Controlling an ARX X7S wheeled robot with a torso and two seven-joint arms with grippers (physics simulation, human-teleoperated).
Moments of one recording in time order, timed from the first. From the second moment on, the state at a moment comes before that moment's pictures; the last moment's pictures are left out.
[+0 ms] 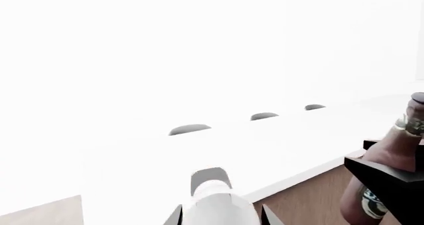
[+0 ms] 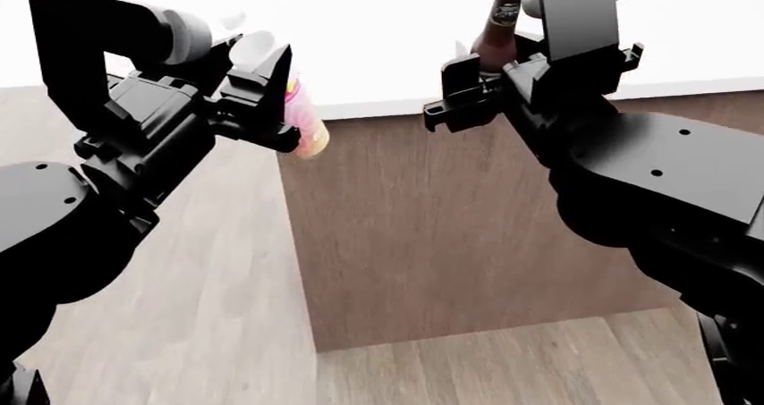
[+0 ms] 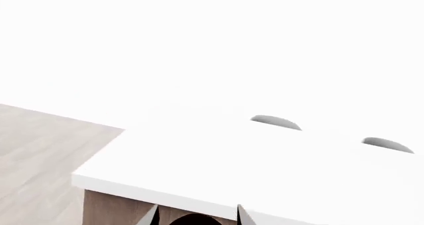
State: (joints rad) left arm -0.94 -0.50 0.10 0.49 -1.06 -1.01 -0.30; right arm 1.20 0.50 -0.51 -0.28 1.05 0.97 0.59
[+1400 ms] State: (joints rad) left arm -0.94 -0.51 0.12 0.49 -1.08 -1.00 -0.31; right arm 1.17 0.52 -0.51 -0.30 1.08 0.95 0.61
